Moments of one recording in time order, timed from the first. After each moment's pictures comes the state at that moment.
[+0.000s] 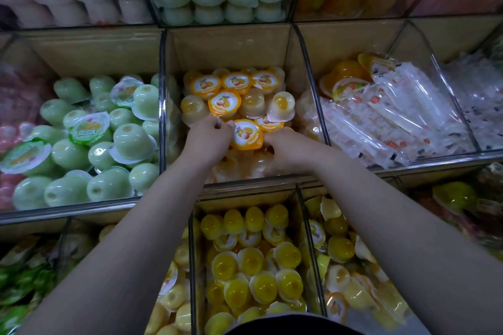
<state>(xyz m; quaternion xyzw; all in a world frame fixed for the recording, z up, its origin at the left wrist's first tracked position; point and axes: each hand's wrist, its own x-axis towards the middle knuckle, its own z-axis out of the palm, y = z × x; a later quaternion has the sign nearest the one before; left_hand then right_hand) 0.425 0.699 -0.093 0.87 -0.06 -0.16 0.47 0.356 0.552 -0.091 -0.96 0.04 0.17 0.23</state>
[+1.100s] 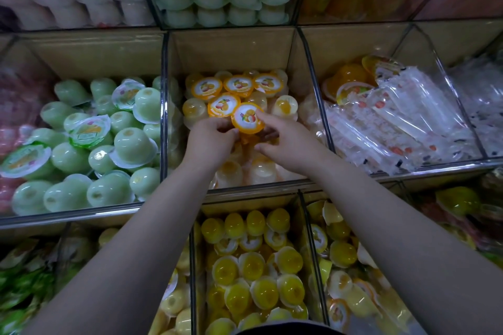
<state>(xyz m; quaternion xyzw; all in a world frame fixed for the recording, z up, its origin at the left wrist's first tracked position) 0.429 0.698 -0.097 0.83 -0.08 -0.17 0.52 0.357 0.554 -0.093 -0.92 0.10 0.02 0.38</state>
